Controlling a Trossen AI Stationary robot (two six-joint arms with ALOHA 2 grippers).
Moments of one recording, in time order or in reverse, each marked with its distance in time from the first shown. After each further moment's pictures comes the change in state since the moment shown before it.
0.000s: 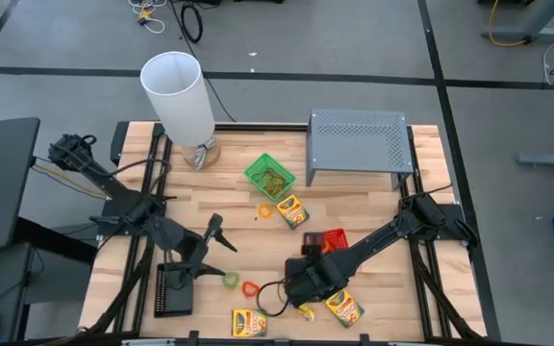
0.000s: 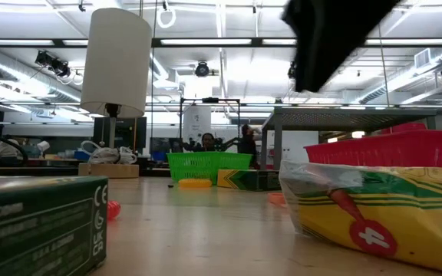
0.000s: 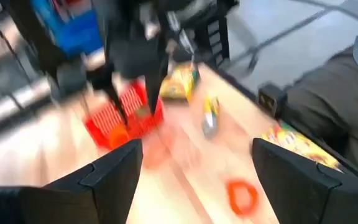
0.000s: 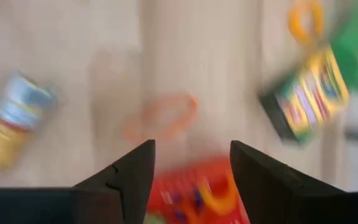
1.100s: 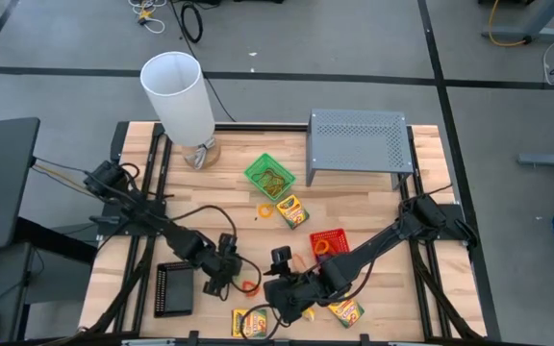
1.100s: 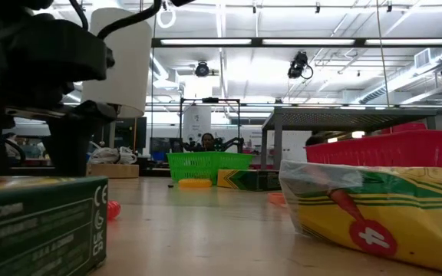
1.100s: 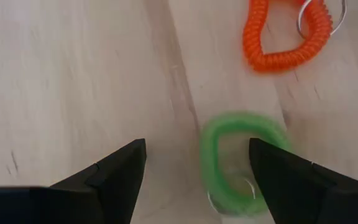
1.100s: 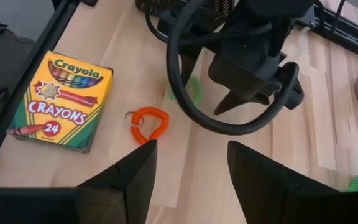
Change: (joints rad) left arm 0.055 0.608 0.002 -0.102 0.056 -0.473; right arm 0.024 0.000 0.000 0.561 0.083 -0.402
